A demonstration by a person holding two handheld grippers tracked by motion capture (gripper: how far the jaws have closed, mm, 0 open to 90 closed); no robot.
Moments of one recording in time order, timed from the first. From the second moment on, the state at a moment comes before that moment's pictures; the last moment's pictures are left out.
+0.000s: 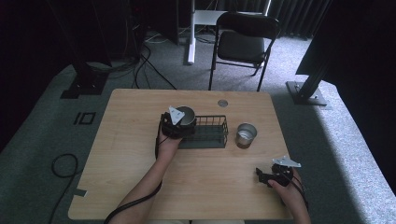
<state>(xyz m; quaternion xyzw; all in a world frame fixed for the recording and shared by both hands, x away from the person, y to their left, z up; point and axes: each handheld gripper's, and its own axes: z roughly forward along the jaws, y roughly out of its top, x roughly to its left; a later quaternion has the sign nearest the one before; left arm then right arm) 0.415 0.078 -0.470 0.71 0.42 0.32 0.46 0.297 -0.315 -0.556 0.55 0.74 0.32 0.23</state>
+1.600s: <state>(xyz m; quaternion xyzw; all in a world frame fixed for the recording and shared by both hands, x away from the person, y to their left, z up) 0.405 0.090 -0.457 0.73 0.42 0.29 0.45 0.297 -0.315 -0.556 0.55 0.74 0.32 0.23</state>
